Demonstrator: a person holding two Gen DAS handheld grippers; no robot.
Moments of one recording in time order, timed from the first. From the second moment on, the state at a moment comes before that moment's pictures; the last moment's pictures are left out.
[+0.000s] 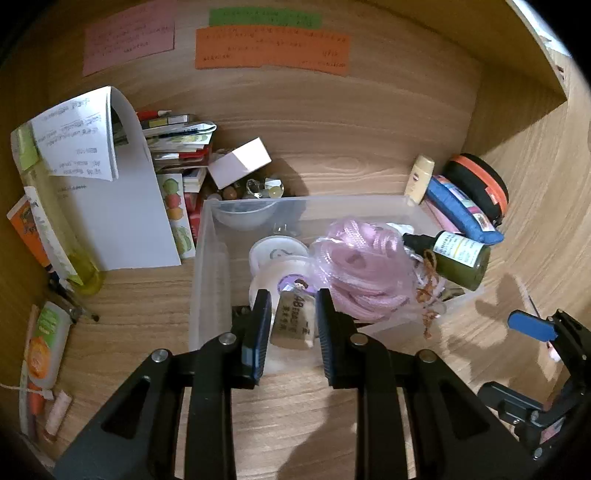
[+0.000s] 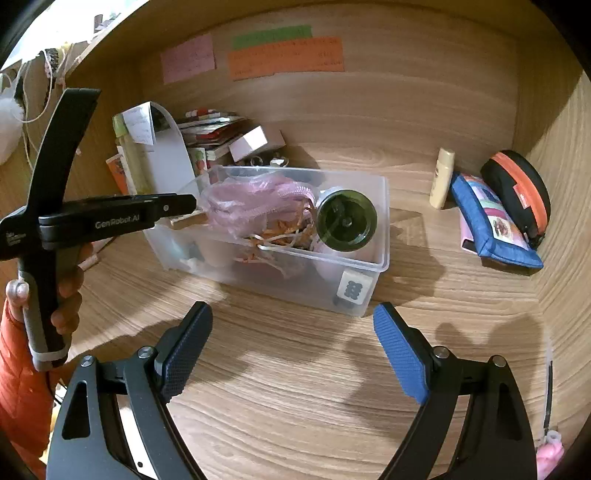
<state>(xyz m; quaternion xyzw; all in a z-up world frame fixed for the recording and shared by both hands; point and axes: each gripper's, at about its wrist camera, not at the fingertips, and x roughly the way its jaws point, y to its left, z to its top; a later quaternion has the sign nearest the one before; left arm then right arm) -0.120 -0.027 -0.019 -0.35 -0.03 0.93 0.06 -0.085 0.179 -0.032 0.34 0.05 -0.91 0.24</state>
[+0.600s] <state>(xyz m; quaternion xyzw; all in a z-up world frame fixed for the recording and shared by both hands) -0.048 -0.015 0.009 -0.28 -0.02 0.96 0.02 -0.050 0.174 -0.006 0.29 0.06 -0.93 0.23</state>
